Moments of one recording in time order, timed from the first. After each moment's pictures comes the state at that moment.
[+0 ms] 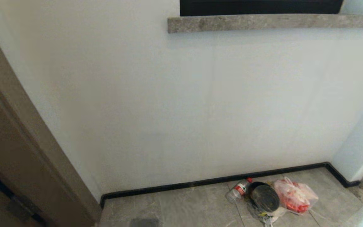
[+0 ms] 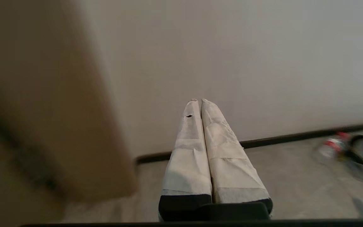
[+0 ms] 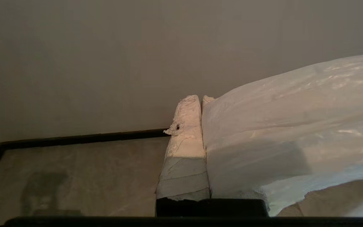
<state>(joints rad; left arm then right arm) 0.00 0.00 0.00 0.00 0.00 0.00 0.01 0.00 0.00 0.00 0.00 -0.01</state>
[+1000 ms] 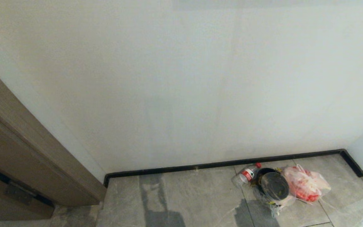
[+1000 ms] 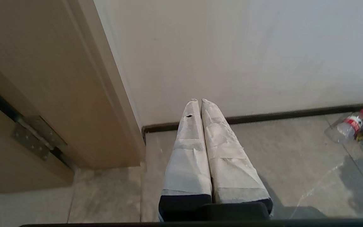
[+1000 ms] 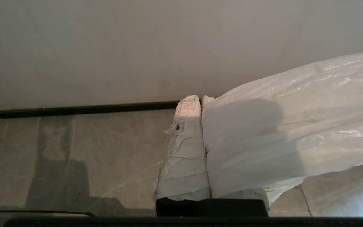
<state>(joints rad) 0.00 0.00 0.00 0.00 0.00 -0.01 0.01 0.00 0.00 0.00 0.00 -0.03</state>
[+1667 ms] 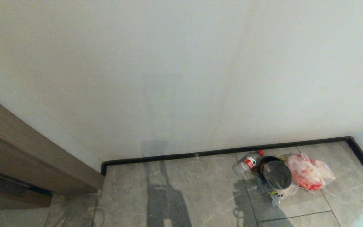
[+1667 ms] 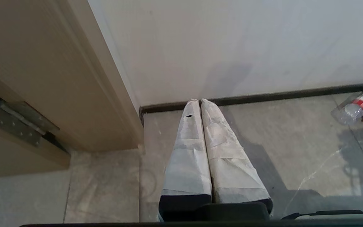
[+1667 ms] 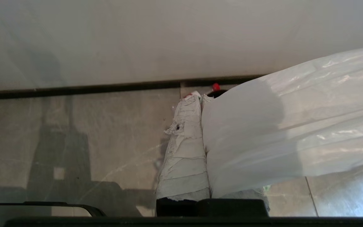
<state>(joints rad) 0.00 0.00 0.00 0.00 0.00 -0.01 0.01 0.00 0.00 0.00 0.00 -0.03</state>
